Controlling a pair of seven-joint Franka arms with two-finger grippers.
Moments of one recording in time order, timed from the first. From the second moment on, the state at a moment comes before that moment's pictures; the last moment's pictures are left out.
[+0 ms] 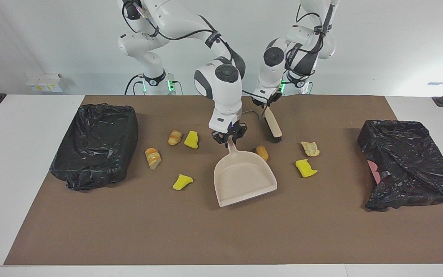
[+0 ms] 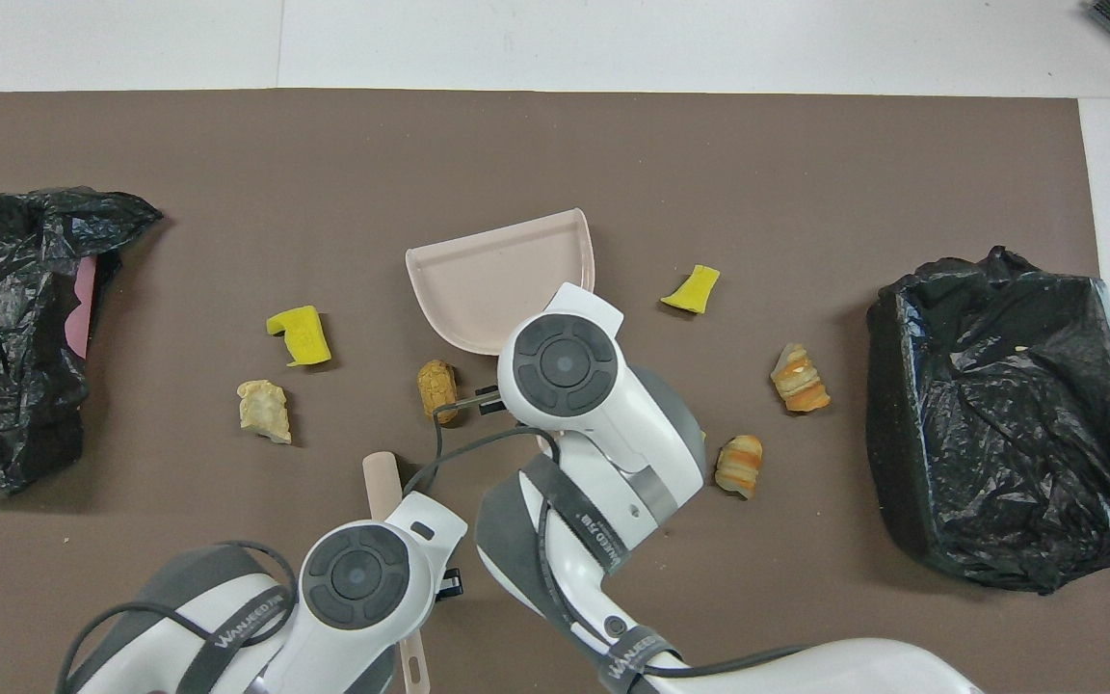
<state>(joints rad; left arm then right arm) -0.69 -0.23 0.04 -2.47 -0.06 2.00 -0.81 0.50 0.33 0.09 -1.74 -0.02 2.14 0.21</state>
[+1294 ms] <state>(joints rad) -0.18 -0.05 0.02 -2.33 -0.02 2.14 -0.25 0.39 0.31 0.09 -1.75 -0.18 1.98 -0.89</state>
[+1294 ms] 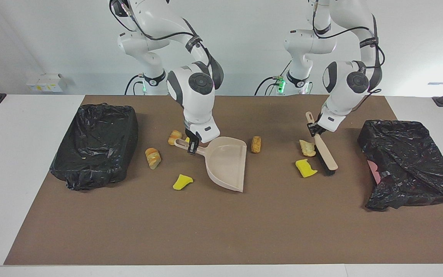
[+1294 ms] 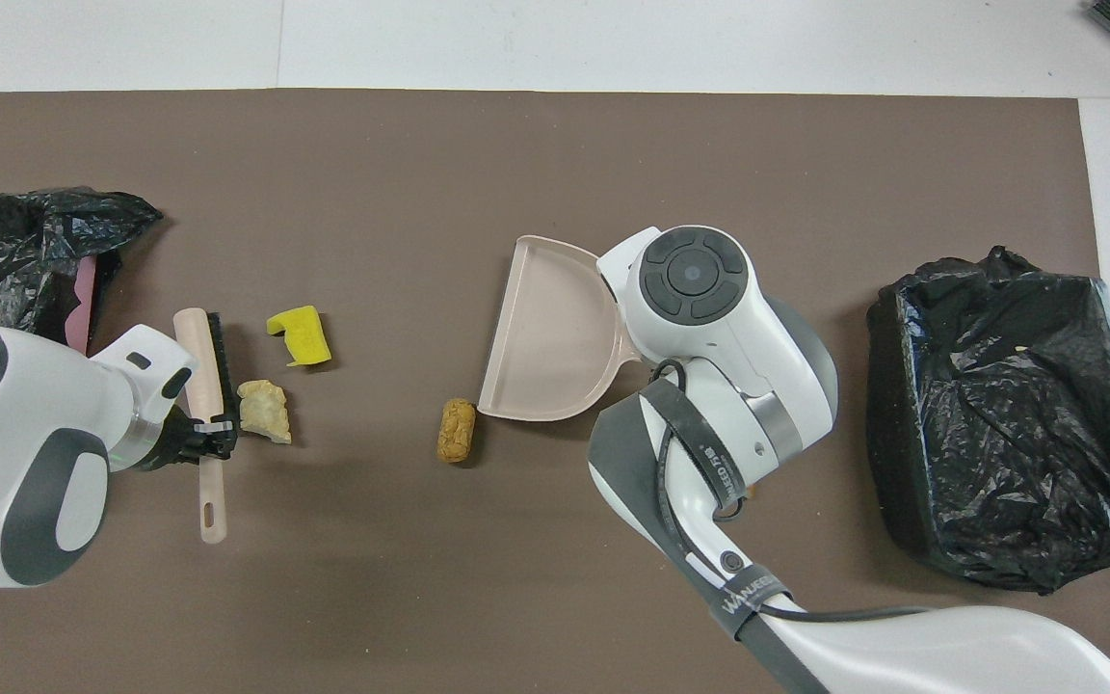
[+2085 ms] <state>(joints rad) -0.38 -0.04 0.01 -2.33 -0.14 2.16 -0.22 0.44 0.30 0.09 -1.85 -0.22 2.01 -0.93</state>
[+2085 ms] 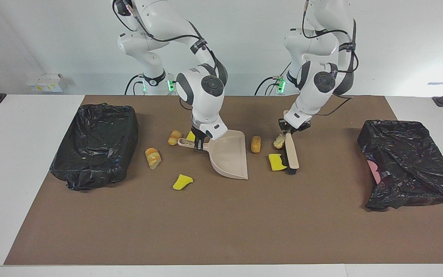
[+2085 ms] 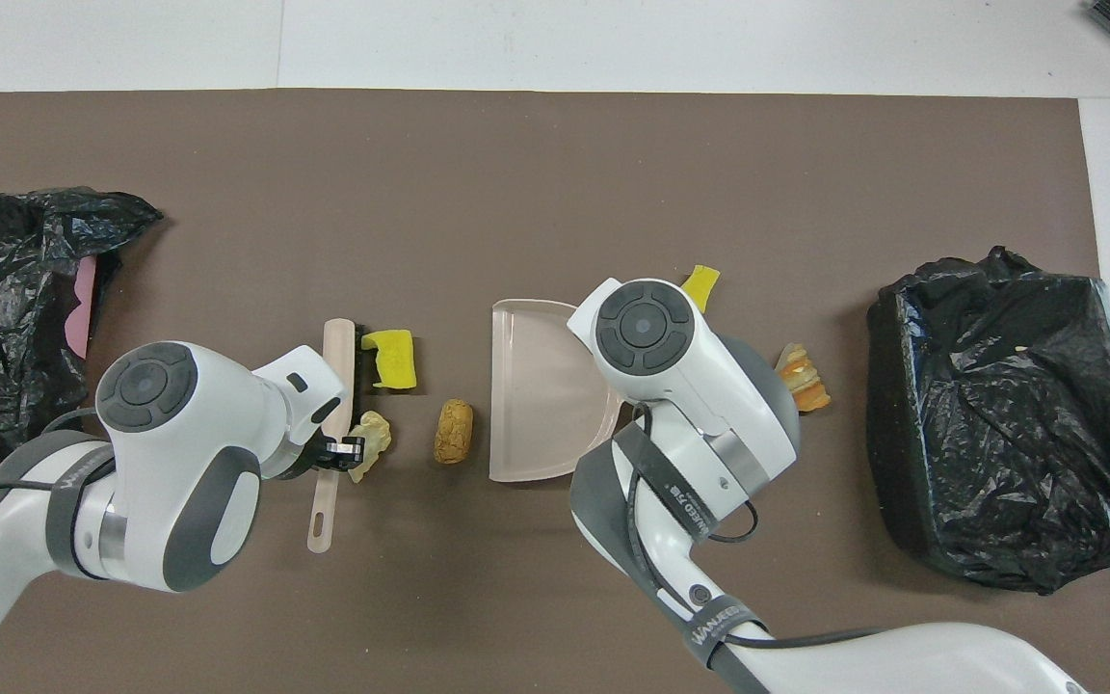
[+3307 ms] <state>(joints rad) -0.65 0.00 0.03 -2.17 -0.39 2.27 -0.45 0.45 0.30 0.09 -1.86 -0.22 2.02 -0.93</state>
